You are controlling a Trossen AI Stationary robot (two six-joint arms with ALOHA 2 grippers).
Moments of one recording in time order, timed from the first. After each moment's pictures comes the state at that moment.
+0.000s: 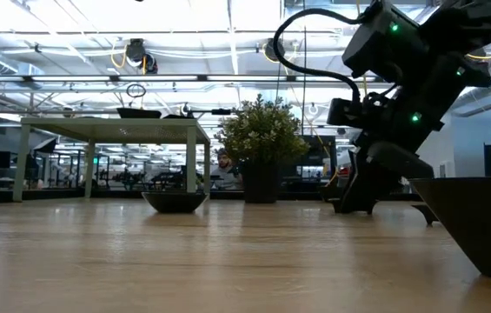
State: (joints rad) left arm 0.22 1.08 1.32 -0.56 0.35 -0.37; right arm 0.21 1.65 0.67 -0.08 0.41 0.30
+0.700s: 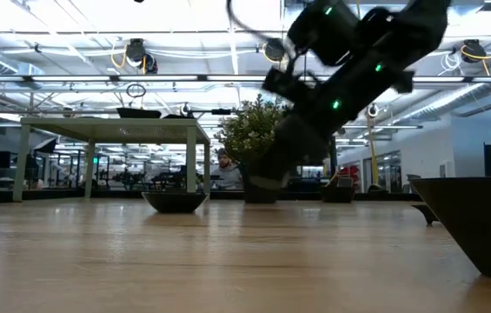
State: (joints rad) left arm 0.22 1.08 1.32 -0.56 0.31 -0.37; right arm 0.10 1.82 0.87 0.25 0.38 -0.01
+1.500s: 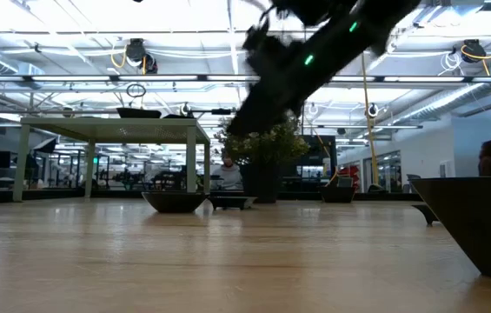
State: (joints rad) left arm 0.21 1.08 1.32 -0.56 0.31 -0.40; right arm 0.11 1.73 1.04 0.04 0.36 0.18
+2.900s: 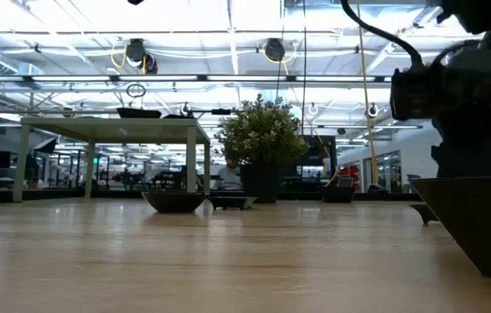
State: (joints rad) left arm 0.21 1.08 1.32 -0.60 0.31 -0.40; right arm 0.48 1.48 0.60 -0.16 0.18 1.06
